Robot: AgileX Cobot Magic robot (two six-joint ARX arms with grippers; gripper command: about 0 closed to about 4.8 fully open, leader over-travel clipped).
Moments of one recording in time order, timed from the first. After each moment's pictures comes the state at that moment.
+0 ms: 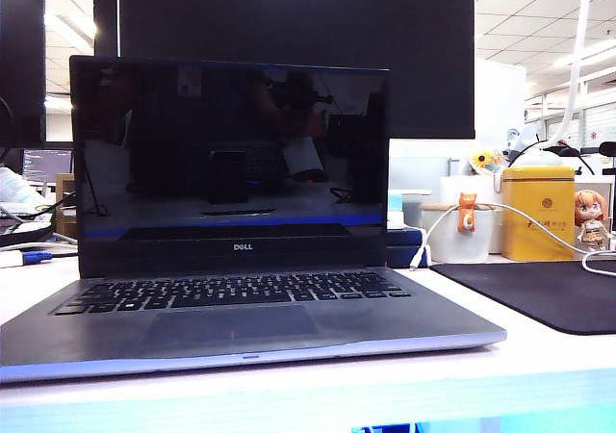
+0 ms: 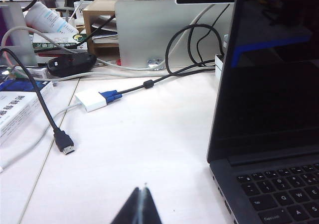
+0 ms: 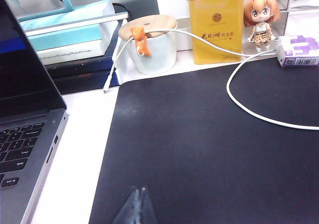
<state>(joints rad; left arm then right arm) -0.13 0.00 0.01 -0.05 -0.11 0.02 0.18 0.00 0.01 -0.16 0.05 0.18</state>
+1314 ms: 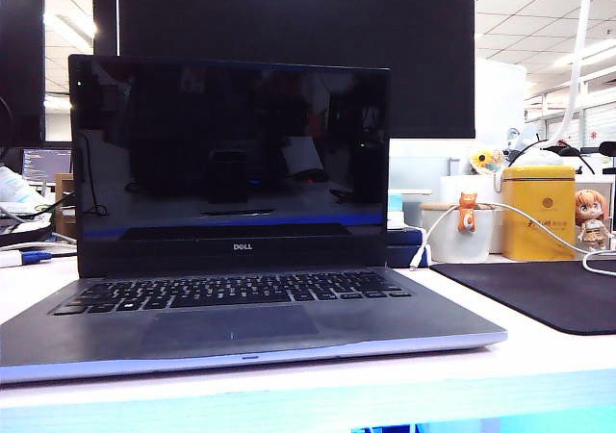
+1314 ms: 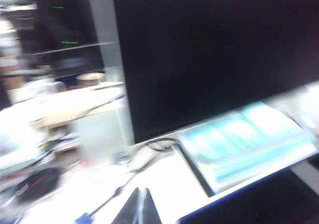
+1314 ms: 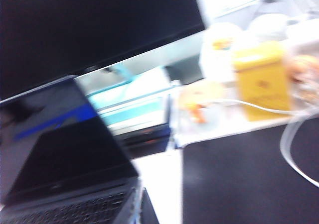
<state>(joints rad) -0.13 0.78 0.90 -0.16 0.13 0.18 0.18 0.23 0.34 -0.13 -0.07 0.35</state>
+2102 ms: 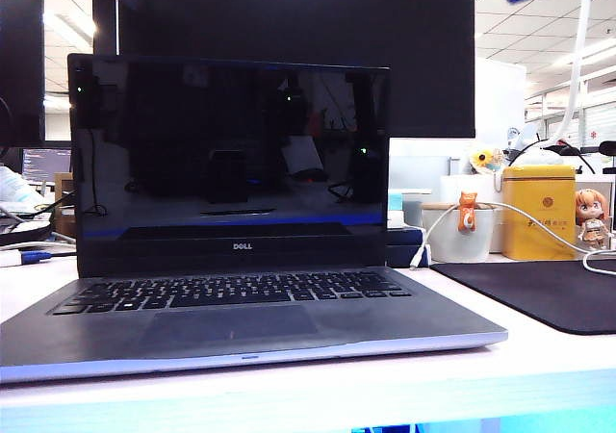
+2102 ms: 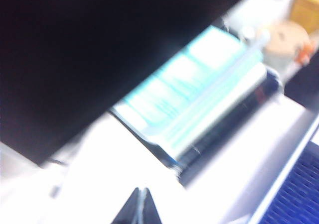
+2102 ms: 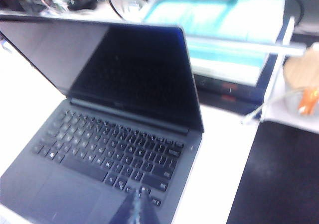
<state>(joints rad) -0.13 1.52 1.63 -0.67 0.41 0.41 0.18 0.94 0.92 -0.44 -0.49 0.00</state>
